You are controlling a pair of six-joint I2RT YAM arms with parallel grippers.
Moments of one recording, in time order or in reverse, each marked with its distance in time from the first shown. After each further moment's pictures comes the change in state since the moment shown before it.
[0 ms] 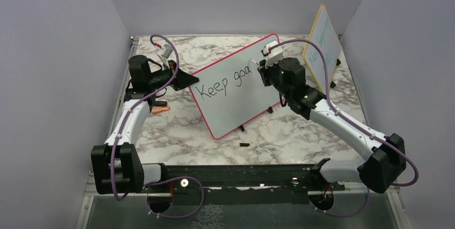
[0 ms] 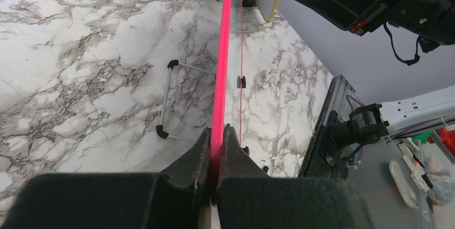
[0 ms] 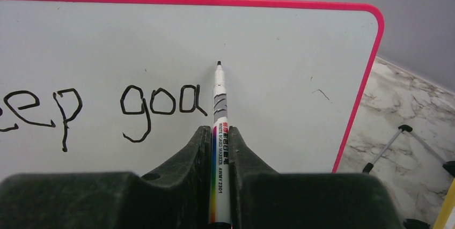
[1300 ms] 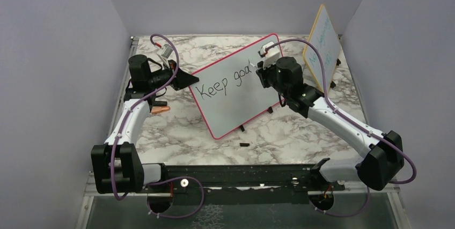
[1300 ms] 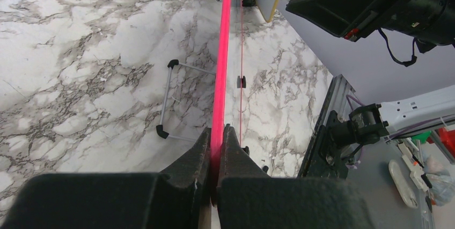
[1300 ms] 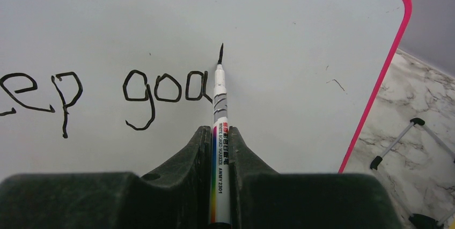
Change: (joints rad) left arm 0.000 0.004 0.006 -0.008 0.001 0.002; right arm 0.000 0.035 0.026 -0.050 -0.040 0.004
